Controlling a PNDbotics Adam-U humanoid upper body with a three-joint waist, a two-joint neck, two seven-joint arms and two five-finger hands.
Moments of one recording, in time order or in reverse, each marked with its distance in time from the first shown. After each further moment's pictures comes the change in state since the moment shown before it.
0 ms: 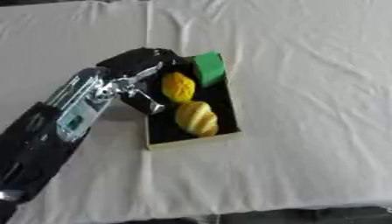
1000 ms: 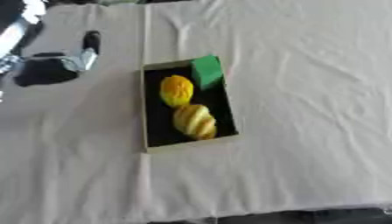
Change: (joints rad) left arm 0.342 0.314 0.353 -0.672 0.462 0.192 0.368; right arm 0.008 0.000 -0.014 0.000 0.005 -0.017 -0.025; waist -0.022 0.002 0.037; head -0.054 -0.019
